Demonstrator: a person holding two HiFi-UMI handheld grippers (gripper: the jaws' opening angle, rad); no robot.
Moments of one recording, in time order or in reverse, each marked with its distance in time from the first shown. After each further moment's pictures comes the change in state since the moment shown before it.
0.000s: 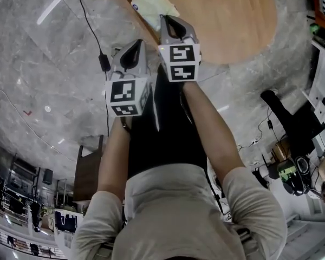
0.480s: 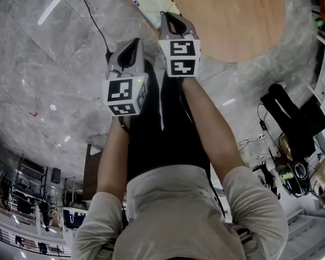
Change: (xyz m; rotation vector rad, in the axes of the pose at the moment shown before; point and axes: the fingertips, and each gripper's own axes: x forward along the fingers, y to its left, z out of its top) left arm 0.007 0.037 -0.011 0.018 0.066 -0.011; right arm 0.035 0.008 -0.010 0.100 0.026 -0.032
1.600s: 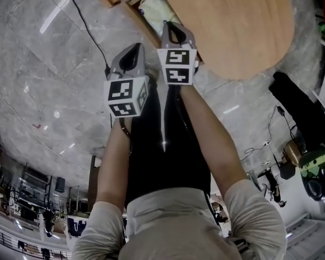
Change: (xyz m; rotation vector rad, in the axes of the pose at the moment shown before) left arm 0.065 0.034 -0.020 -0.034 0.052 -0.013; right arm 0.061 -0.021 -0.034 -0.027 0.022 -0.089
